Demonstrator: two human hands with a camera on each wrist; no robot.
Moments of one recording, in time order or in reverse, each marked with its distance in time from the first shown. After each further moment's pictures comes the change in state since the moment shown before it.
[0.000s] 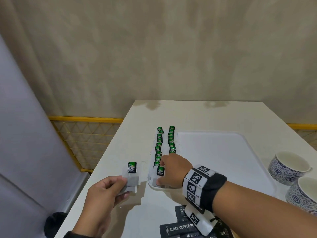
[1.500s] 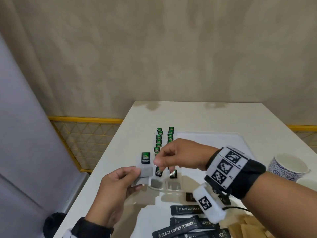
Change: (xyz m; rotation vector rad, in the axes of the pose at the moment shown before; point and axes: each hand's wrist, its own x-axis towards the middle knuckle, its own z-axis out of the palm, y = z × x) left_hand -0.009 0.016 0.034 -0.114 -0.157 0.024; right_hand -0.028 0.006 -0.074 0.564 -0.201 -0.208
